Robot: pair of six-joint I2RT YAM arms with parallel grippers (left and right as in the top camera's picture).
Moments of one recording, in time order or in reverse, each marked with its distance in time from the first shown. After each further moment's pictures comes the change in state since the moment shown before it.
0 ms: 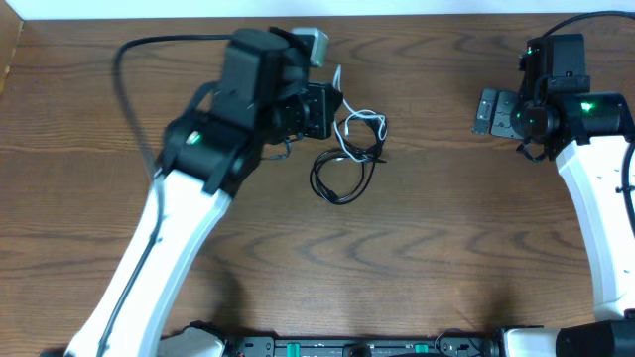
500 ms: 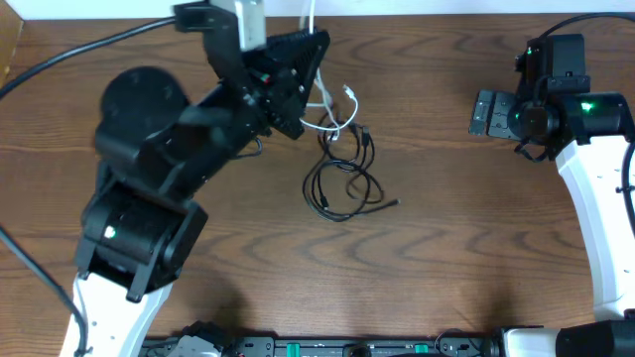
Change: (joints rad) left arm 0.000 -0.241 0.000 0.417 0.000 -0.062; right arm 0.000 0.000 0.000 -0.008 -0.051 0.000
